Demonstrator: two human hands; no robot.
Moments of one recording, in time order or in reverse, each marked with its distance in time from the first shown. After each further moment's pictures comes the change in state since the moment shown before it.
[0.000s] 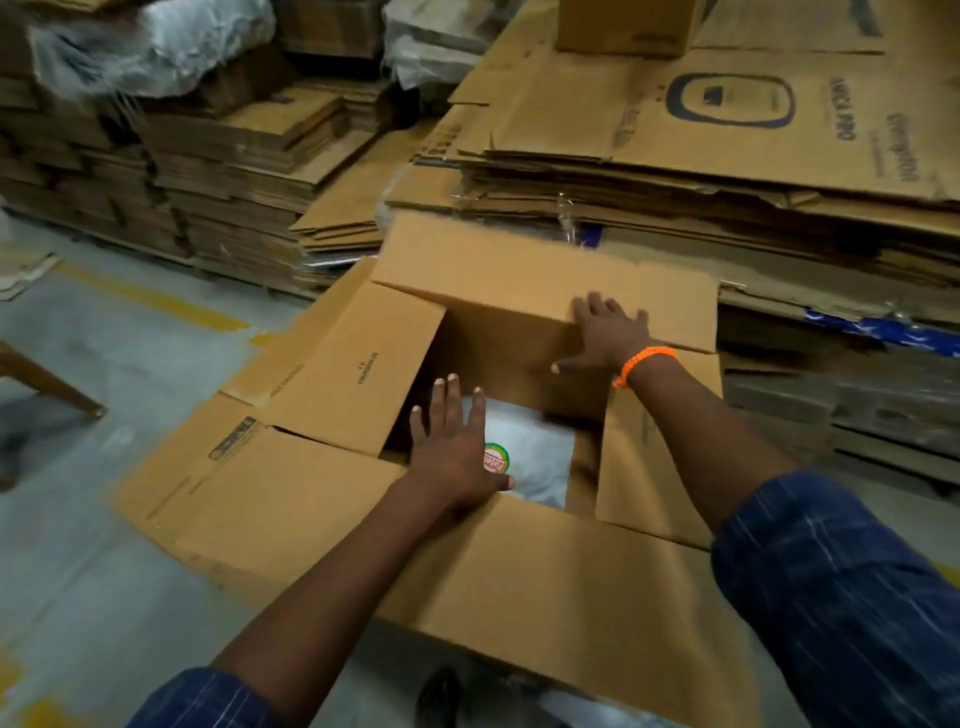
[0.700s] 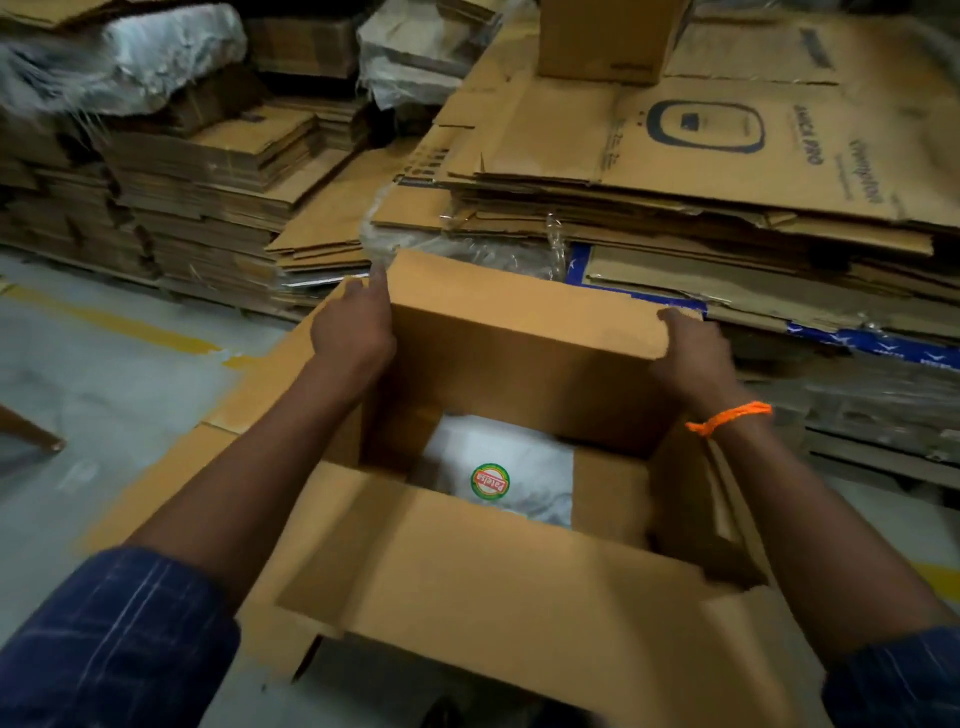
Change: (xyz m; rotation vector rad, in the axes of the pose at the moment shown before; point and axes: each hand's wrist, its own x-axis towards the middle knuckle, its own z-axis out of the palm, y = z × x) left_hand 0.065 -0.099 -0.144 0.014 0.494 -0.096; right_hand -0.095 0.029 -0.036 0.461 0.339 0.263
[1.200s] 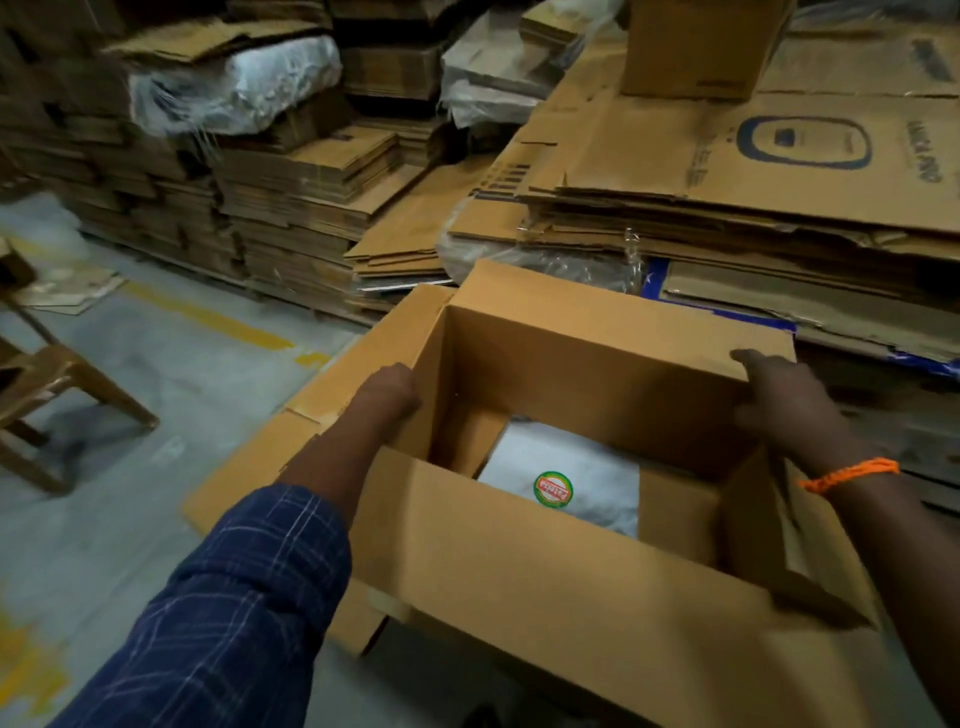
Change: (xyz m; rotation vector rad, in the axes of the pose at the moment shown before) left_hand -0.010 -0.096 0.080 -0.029 -0.513 -0.339; right_hand -0.035 -0.009 0.000 -0.100 -0.102 -0.071
